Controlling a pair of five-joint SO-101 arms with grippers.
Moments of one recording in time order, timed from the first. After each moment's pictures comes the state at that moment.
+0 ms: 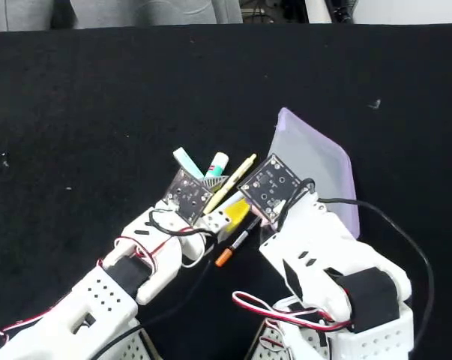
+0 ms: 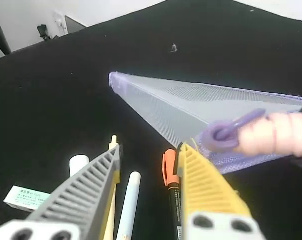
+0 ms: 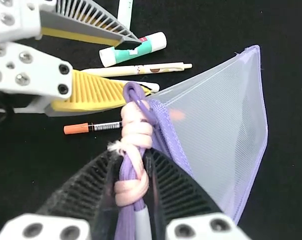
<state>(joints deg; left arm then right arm) 35.2 -62.8 79.8 7.3 -1.6 -16.4 -69.1 34.8 96.5 24.5</state>
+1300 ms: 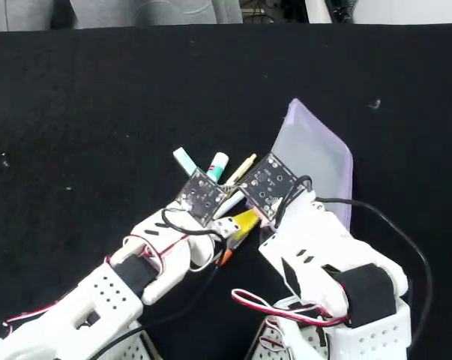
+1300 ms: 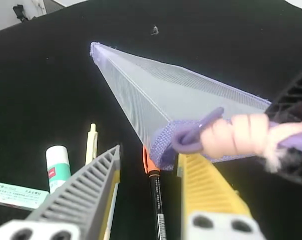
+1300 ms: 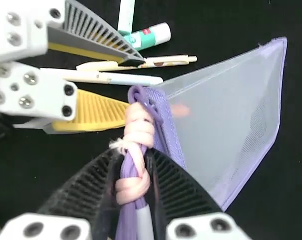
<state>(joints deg) 38.8 -58.6 76.2 11.4 -0.3 -16.4 -68.8 35.9 96.5 24.5</state>
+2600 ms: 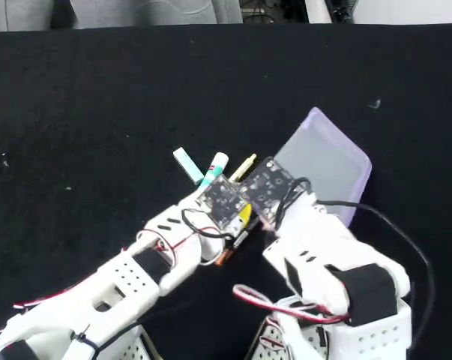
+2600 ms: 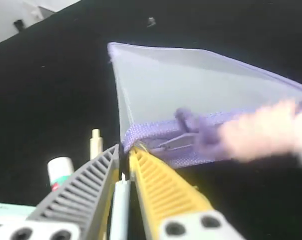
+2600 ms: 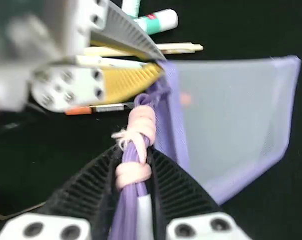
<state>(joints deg) 37.5 -43.4 76.2 -4.1 -8.4 -11.6 -68.8 35.9 99.3 28.8</state>
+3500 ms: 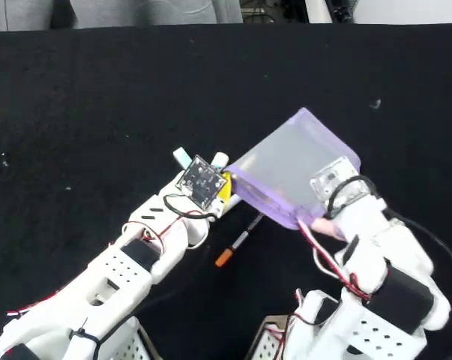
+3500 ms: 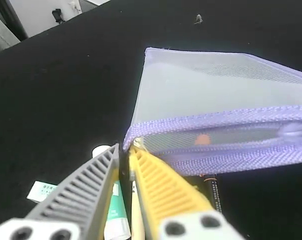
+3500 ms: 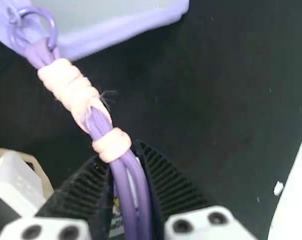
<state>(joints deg) 30.1 -43.4 76.2 -4.4 -8.8 35.6 -68.8 35.9 99.4 62.3</state>
